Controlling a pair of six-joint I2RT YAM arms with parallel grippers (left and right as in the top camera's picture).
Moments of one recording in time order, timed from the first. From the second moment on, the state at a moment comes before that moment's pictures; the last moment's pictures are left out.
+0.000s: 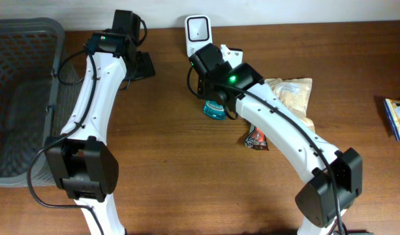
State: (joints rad) left arm -0.15 2.05 1.98 -1.17 -0.24 -0.42; right arm 0.60 1.90 1.80 -1.07 0.38 0.71
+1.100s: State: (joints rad) left arm -0.15 2.05 1.98 -1.17 -0.24 -0.42; right arm 0.89 1.88 1.40 -0.69 0.85 1.15
